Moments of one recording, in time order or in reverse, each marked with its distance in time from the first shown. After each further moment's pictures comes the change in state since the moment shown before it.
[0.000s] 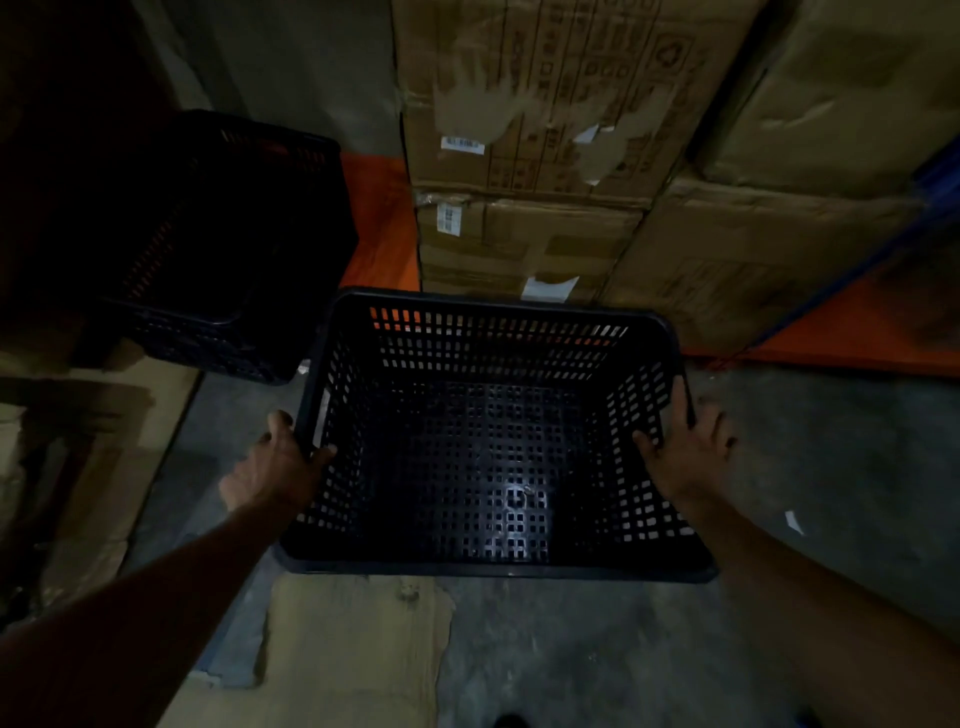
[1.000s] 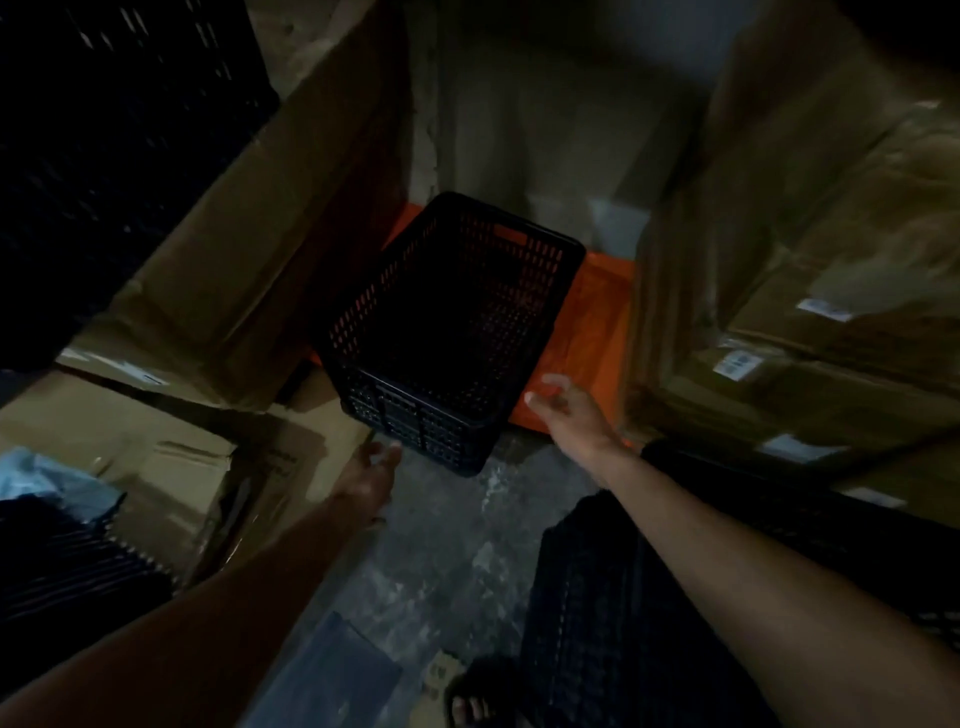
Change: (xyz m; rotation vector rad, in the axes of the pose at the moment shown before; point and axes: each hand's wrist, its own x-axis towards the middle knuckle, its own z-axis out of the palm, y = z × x) left_hand 0.233 -0.193 -0.086 -1.068 -0.293 -0.301; right_hand -0.009 -0.534 -0.006 0.798 -0.536 -0.360
